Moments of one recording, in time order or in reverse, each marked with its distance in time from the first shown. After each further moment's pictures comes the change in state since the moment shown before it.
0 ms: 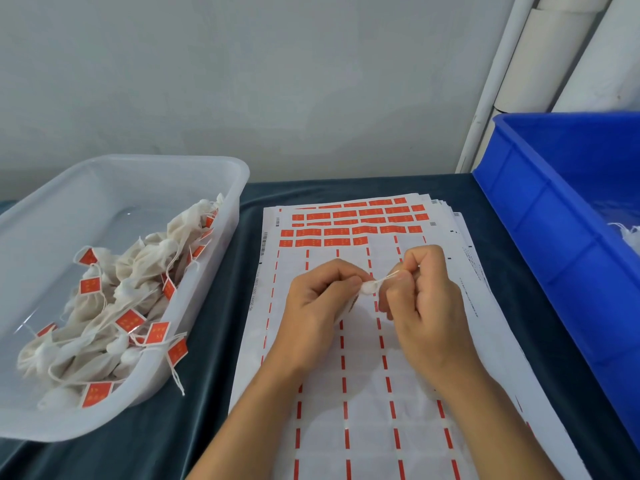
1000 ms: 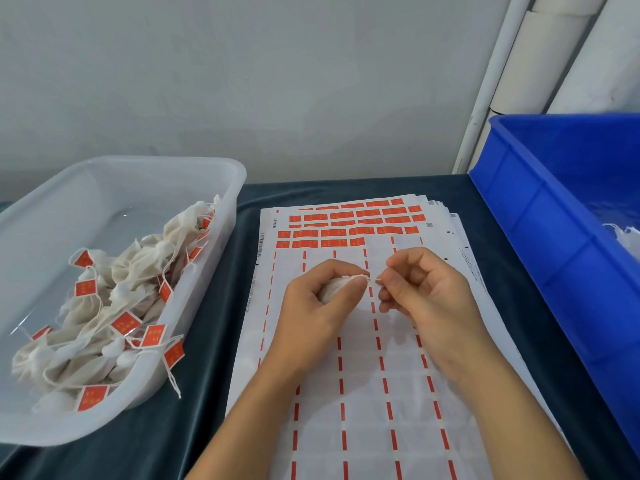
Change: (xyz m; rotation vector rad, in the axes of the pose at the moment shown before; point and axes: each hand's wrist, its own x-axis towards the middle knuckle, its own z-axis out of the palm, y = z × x) left_hand 0.000 -0.004 0.001 0.178 0.090 0.046; right_hand 0.010 0.001 -0.015 0.377 -0.082 0.430
